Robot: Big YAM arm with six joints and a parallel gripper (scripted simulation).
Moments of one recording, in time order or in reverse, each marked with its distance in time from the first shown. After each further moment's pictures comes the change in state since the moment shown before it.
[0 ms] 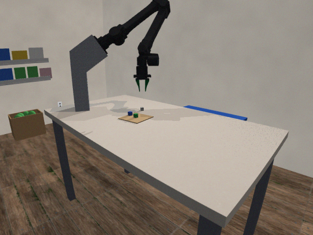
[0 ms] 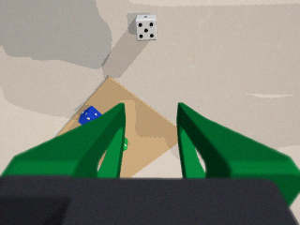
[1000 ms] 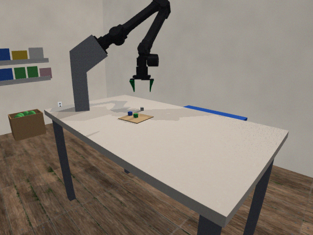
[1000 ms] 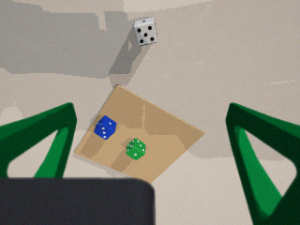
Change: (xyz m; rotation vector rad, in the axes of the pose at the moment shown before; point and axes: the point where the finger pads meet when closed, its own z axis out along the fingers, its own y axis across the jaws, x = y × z) arm -0.002 0.002 0.003 -0.003 -0.004 0.159
